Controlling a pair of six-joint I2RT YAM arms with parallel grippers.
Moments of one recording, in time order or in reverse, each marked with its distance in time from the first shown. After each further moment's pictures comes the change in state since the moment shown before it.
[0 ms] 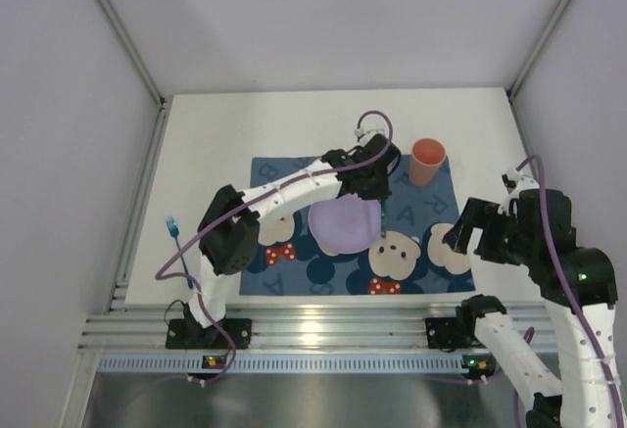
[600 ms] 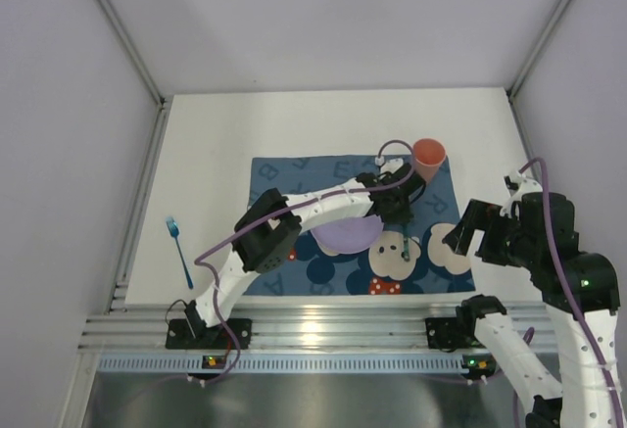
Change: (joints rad) left arm -0.114 0.245 0.090 0.065 0.025 -0.188; right arm 0.000 -0.023 0.000 0.000 0.005 0.002
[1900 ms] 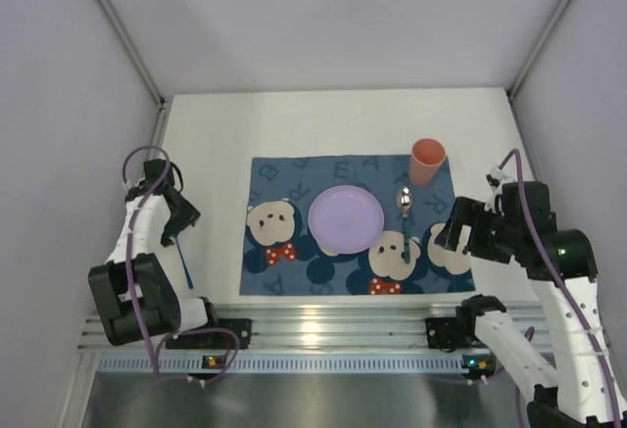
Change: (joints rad) left arm 1.266 -0.968 -0.984 -0.213 -0.131 0.433; right arm 0.000 0.084 -0.088 0.028 -0.045 0.011
